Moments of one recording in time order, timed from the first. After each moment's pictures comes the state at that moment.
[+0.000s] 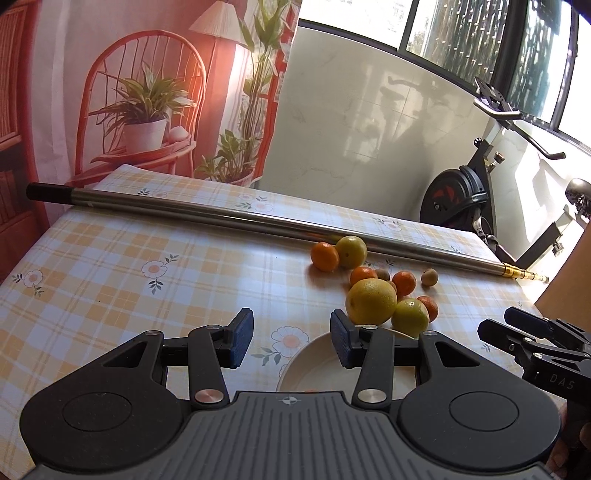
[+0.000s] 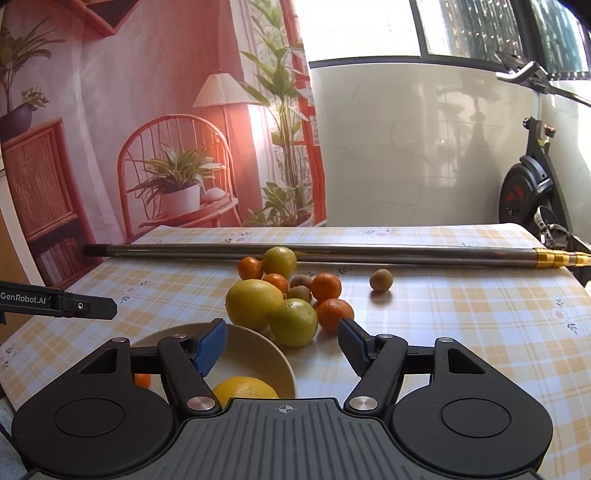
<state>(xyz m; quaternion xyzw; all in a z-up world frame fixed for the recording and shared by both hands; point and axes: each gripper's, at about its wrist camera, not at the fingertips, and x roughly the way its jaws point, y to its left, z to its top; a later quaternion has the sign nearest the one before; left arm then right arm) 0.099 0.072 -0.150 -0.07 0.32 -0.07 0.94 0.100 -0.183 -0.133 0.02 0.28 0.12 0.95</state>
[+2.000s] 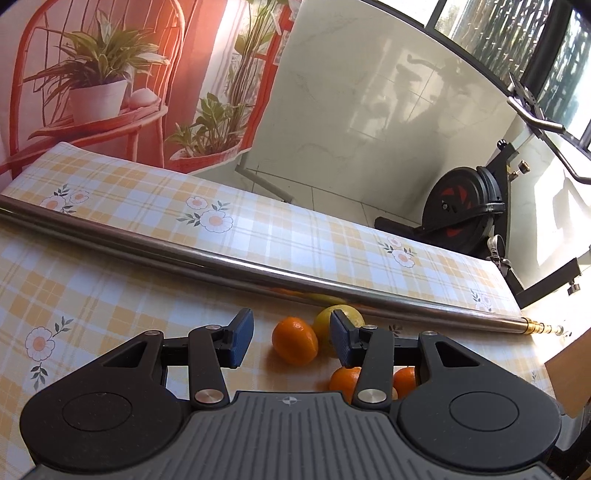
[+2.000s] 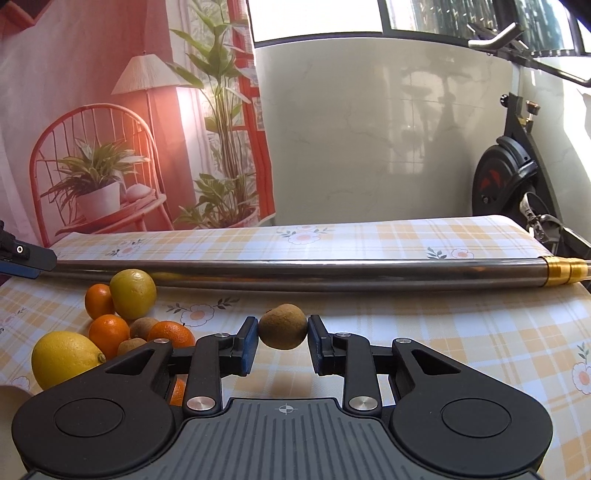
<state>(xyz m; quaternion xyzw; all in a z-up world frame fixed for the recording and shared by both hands) 0.281 0.040 -0.180 -0.13 0.39 -0.08 0.91 0.260 -0.251 -0.204 0.02 0.30 0.07 0.95</state>
